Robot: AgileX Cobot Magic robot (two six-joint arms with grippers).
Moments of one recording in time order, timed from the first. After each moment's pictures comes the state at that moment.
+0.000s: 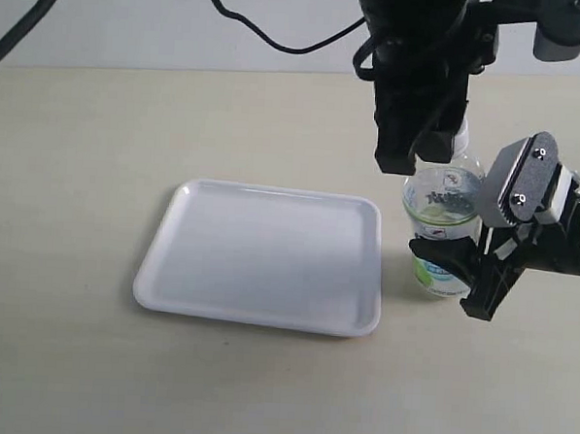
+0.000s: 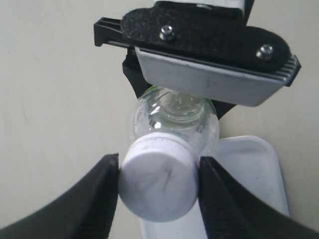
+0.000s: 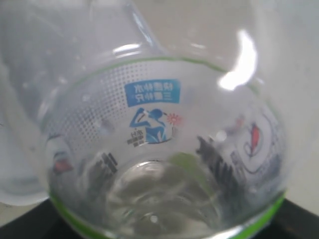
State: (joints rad) left arm -0.95 2.11 -2.14 -0.11 1.23 1.04; right arm -0.15 1.71 -0.47 -1.19 -0.76 0.21
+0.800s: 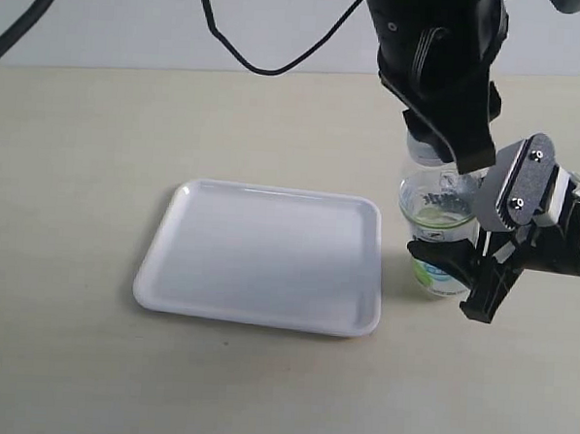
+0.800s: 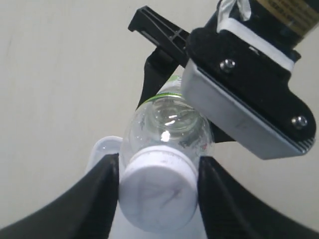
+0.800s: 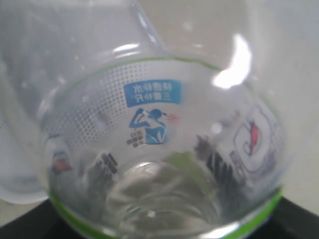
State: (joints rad) left arm -0.97 2.10 -2.14 -0.07 1.22 0.53; right arm -0.15 1.71 -0.47 -1.20 -0.76 0.19
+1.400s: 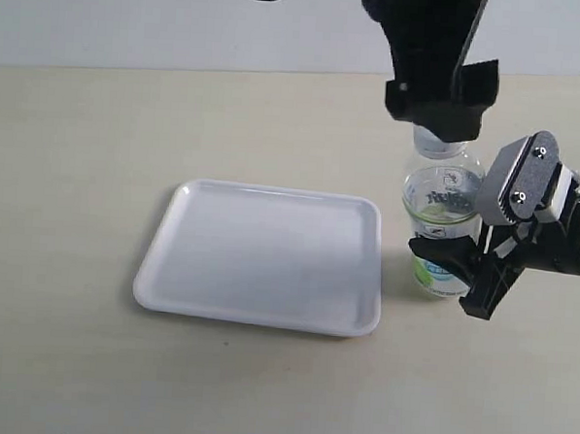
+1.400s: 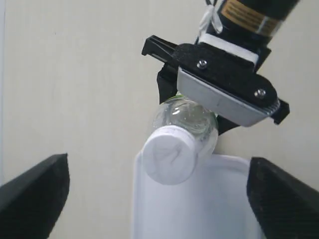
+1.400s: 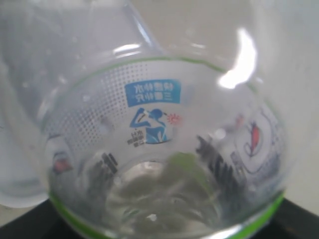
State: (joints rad) left arm -0.97 2.00 -2.14 -0.07 1.22 0.81; right arm -0.15 1.71 -0.47 -1.19 -0.77 0.22
